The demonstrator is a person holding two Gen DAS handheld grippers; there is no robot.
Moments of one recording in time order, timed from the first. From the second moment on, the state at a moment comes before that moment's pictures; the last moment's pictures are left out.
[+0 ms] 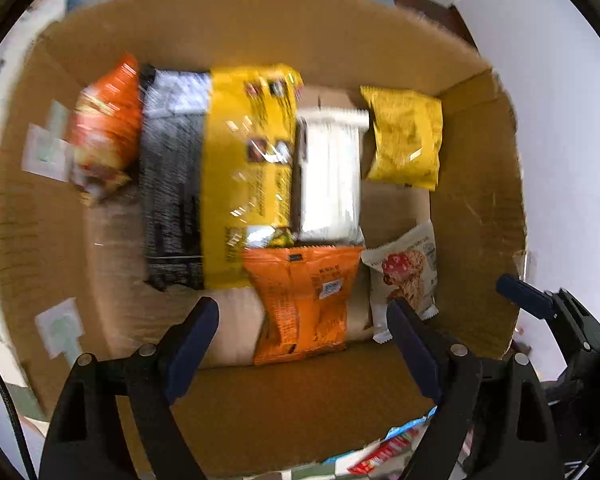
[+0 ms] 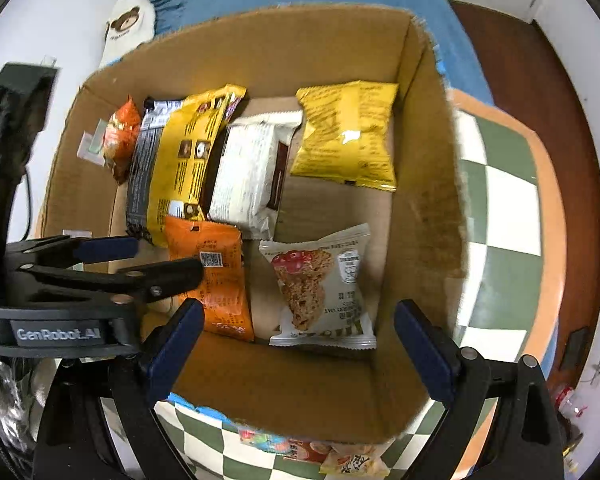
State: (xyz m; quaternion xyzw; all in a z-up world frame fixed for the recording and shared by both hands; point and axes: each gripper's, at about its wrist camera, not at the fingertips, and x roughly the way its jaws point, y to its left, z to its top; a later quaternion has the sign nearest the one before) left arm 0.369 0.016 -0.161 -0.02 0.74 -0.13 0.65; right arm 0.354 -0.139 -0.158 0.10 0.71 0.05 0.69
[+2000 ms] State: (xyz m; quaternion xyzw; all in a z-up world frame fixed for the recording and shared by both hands) left arm 0.142 0.030 -0.258 0.01 0.75 -0.06 0.66; right arm 0.117 -0.175 -0.233 0.13 0.71 -0.04 0.69
